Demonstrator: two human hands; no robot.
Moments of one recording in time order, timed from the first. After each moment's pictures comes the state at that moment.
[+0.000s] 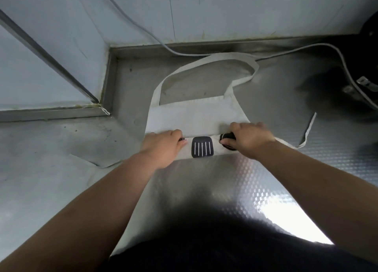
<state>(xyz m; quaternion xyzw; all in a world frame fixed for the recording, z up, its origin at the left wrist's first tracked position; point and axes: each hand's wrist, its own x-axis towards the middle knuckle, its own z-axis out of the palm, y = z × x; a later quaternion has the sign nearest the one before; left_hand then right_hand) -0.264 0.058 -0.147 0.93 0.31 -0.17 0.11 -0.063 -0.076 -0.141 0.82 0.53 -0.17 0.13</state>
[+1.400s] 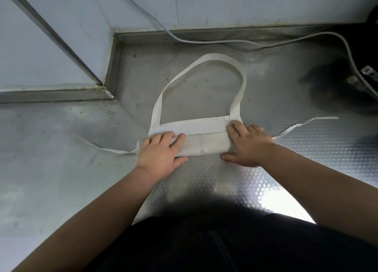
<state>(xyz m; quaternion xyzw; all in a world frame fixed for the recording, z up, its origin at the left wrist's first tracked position) -0.307 0.003 -0.153 0.93 0.32 -0.18 0.03 -0.086 -0.115 -0.144 0.75 0.59 -0.21 0.18</state>
